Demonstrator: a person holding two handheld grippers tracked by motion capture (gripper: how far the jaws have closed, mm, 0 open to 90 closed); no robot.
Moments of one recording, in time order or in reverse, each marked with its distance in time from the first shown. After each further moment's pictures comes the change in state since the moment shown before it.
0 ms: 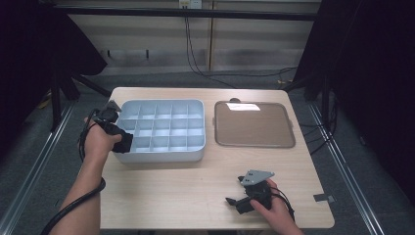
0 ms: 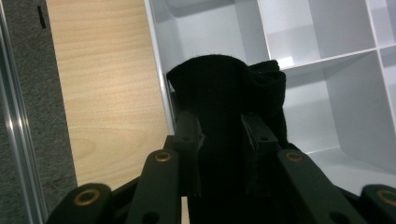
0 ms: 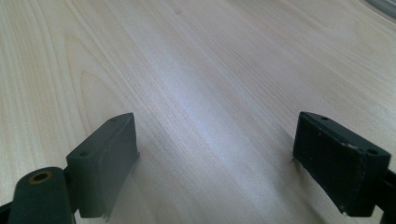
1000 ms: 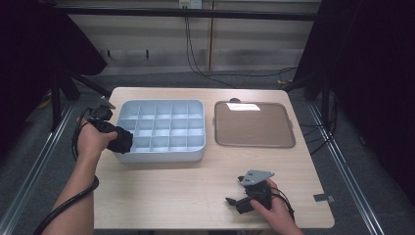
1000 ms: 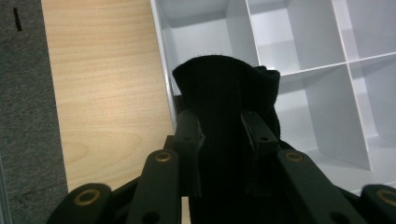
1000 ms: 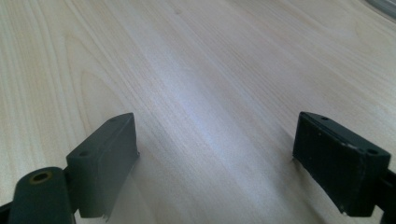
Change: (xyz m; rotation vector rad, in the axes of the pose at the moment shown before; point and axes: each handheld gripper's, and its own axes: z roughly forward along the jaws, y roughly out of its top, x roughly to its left) left arm 0.014 -0.003 -0.010 -0.048 -0.084 -0.033; right arm 0.000 0.000 0.000 0.000 0.000 0.000
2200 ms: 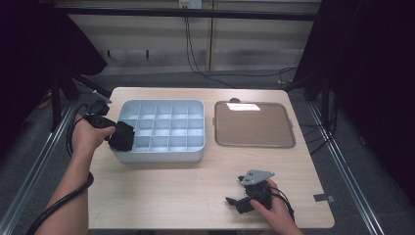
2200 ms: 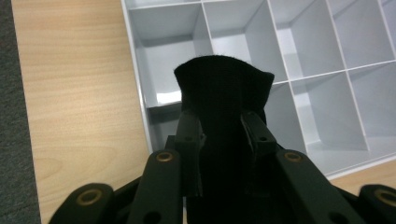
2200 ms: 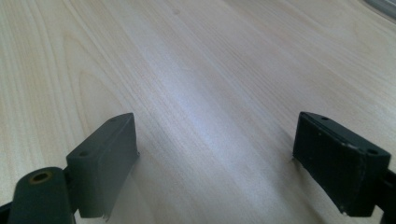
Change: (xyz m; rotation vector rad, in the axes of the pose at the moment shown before) left arm 0.005 0.003 -0.017 -0.062 -0.136 -0.021; right arm 0.000 0.000 0.000 0.003 -0.003 0.008
